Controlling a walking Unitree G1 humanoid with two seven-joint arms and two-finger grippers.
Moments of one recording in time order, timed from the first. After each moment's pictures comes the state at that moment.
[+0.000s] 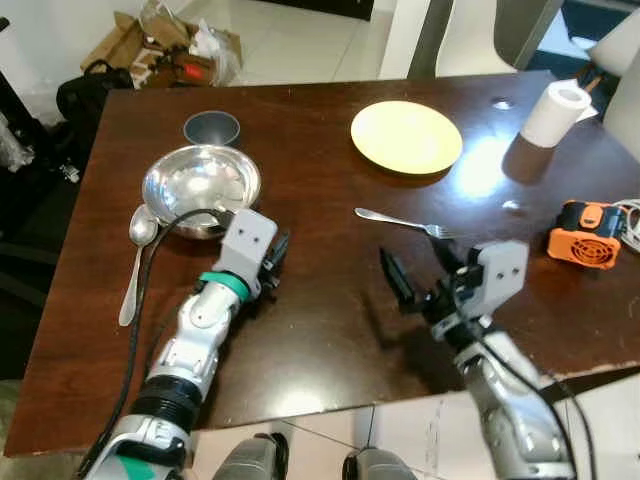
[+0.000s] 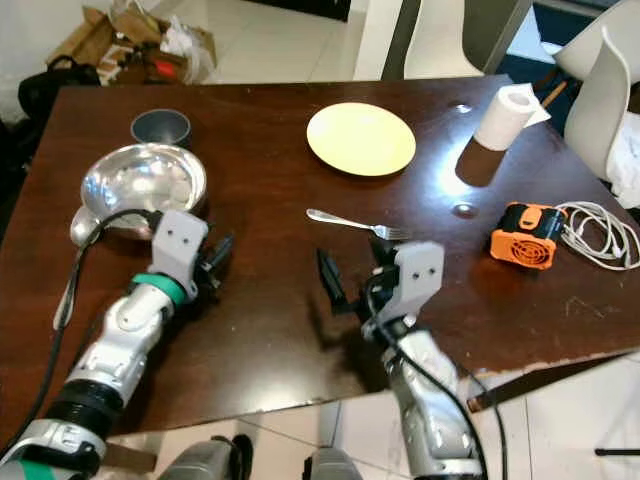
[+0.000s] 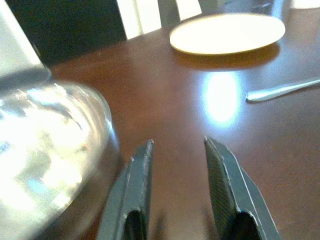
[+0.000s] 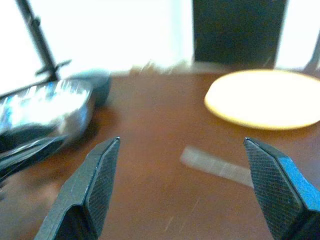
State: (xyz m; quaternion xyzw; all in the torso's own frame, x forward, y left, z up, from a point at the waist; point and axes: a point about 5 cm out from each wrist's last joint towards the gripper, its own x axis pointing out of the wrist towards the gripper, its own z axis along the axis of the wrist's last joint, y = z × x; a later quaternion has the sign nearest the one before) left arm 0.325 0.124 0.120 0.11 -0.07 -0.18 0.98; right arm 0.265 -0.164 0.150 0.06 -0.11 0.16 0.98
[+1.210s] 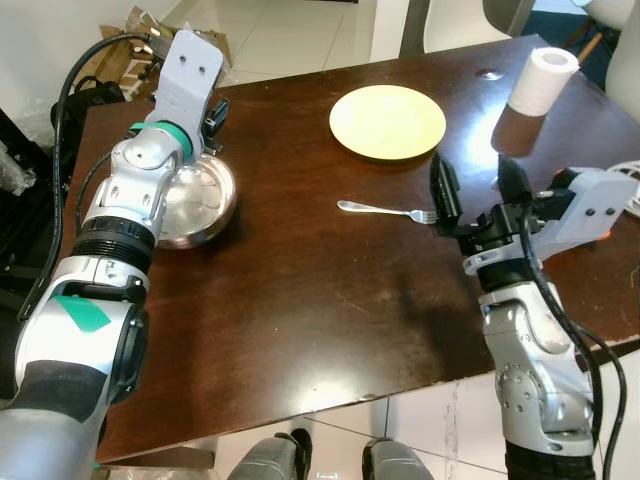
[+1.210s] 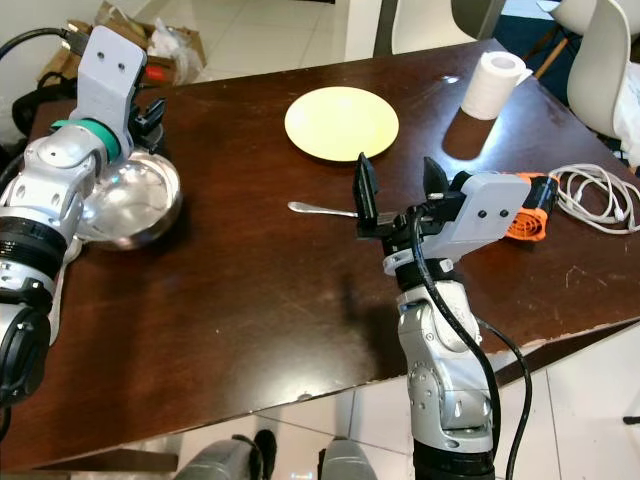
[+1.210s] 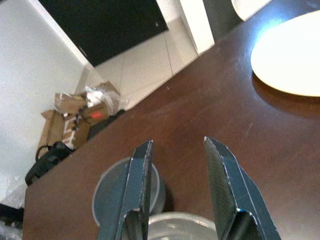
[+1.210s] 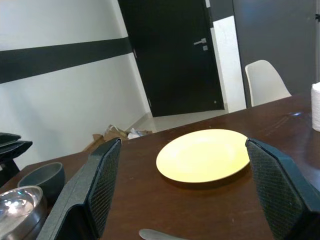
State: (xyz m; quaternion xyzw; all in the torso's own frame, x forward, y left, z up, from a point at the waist) left arm 0.412 0.180 0.244 0.20 -0.02 -0.10 0.97; right arm 0.264 -0.159 0.212 0.11 -0.20 0.07 0.97
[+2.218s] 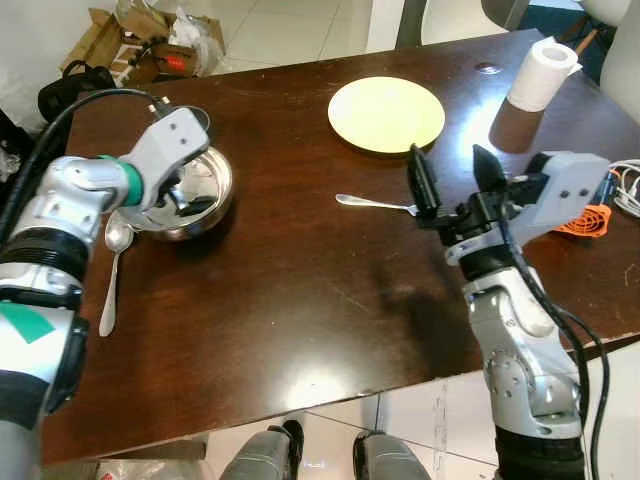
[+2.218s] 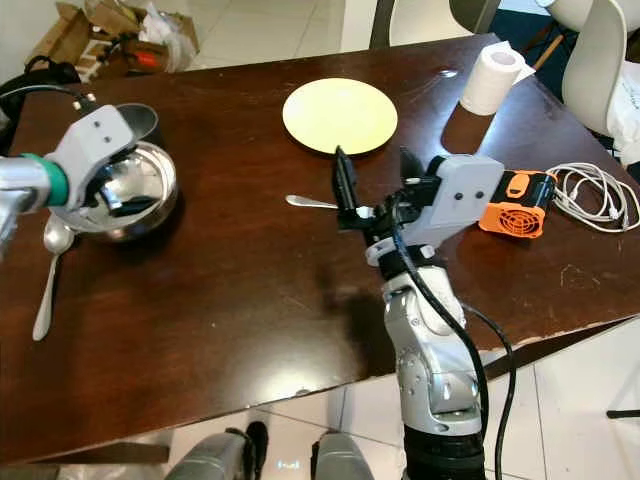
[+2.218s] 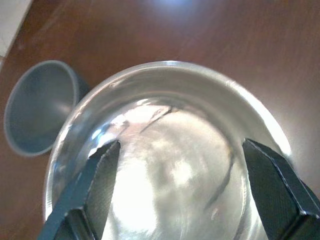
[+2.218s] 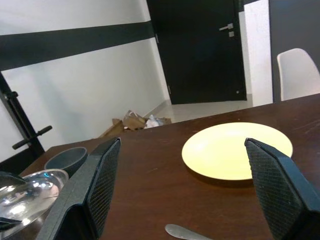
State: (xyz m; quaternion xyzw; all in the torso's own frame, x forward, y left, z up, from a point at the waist) left arm 0.385 0.241 0.218 0.36 0.14 -0.32 0.87; right arm 0.275 -0.142 0.218 0.11 -0.19 0.12 0.97
